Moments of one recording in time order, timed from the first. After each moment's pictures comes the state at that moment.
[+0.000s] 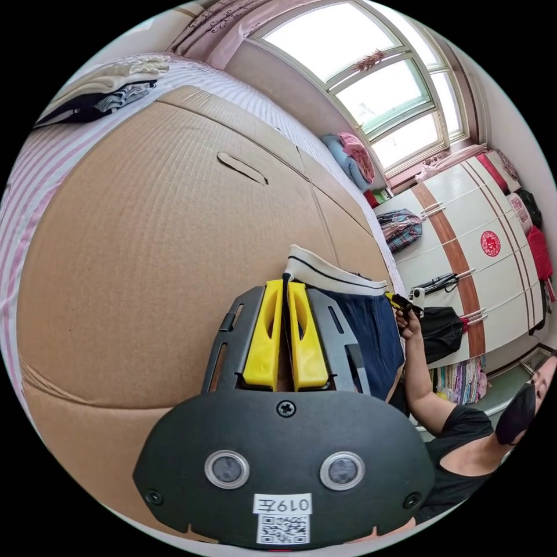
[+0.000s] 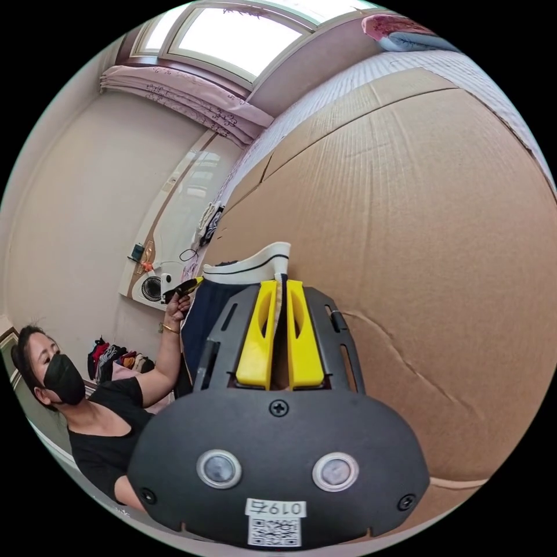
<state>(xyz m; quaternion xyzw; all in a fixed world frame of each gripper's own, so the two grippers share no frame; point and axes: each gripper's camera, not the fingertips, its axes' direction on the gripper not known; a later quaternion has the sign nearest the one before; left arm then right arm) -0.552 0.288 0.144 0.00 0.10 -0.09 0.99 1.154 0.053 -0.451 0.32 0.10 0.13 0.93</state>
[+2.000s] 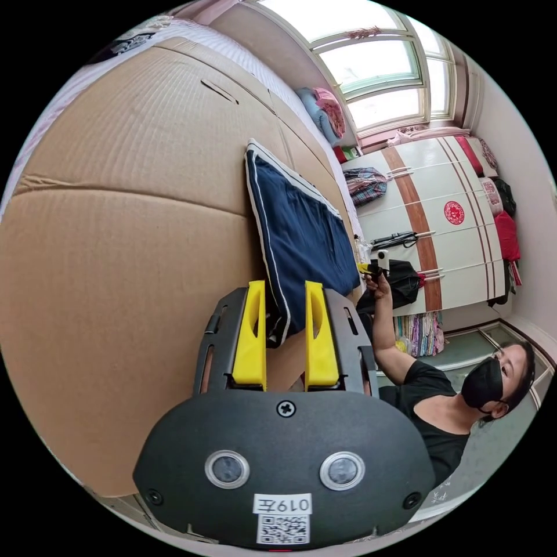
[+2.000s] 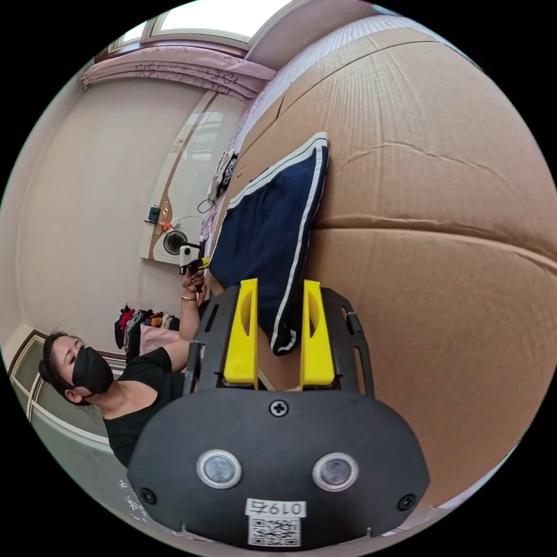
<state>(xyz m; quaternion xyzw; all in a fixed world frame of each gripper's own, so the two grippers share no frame) -0.570 0.457 0.058 -0.11 0.22 -0.07 0.97 1.073 0.187 -0.369 0.21 0.03 0.16 0.96</state>
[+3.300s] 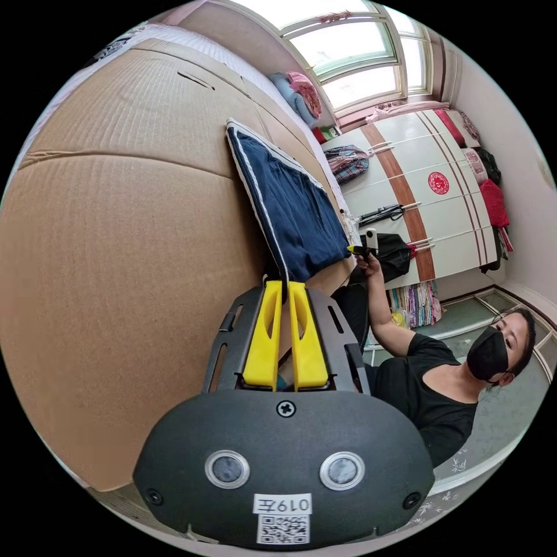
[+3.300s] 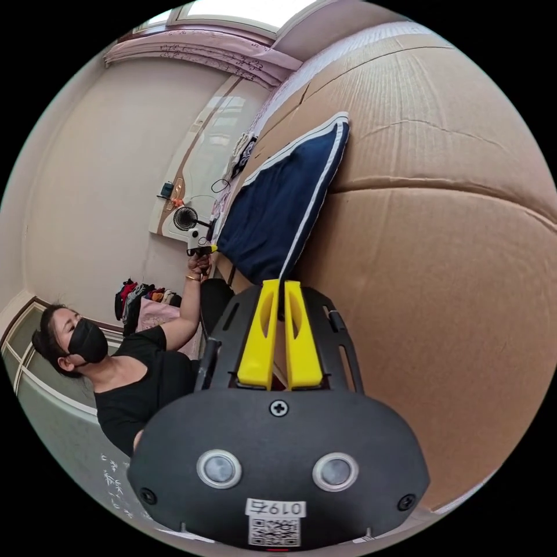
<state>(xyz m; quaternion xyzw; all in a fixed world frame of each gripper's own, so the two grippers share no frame) -0.582 0.542 0.028 -0.13 0.25 -0.01 0.96 1.043 0.253 -0.311 0.19 0.02 0.10 0.98</state>
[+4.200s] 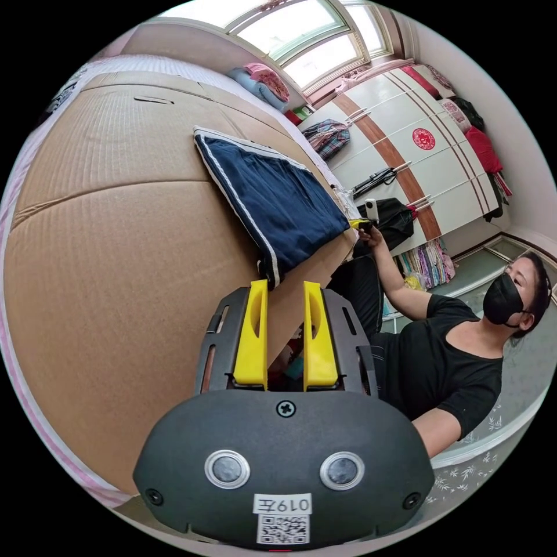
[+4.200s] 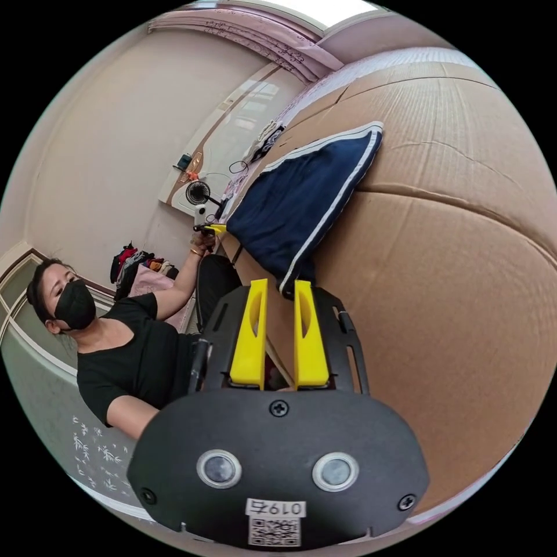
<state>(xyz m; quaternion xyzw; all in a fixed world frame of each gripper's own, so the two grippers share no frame) -0.581 0.564 0.002 -0.13 0.23 0.10 0.96 1.014 0.273 -0.299 0.17 0.05 0.02 0.98</state>
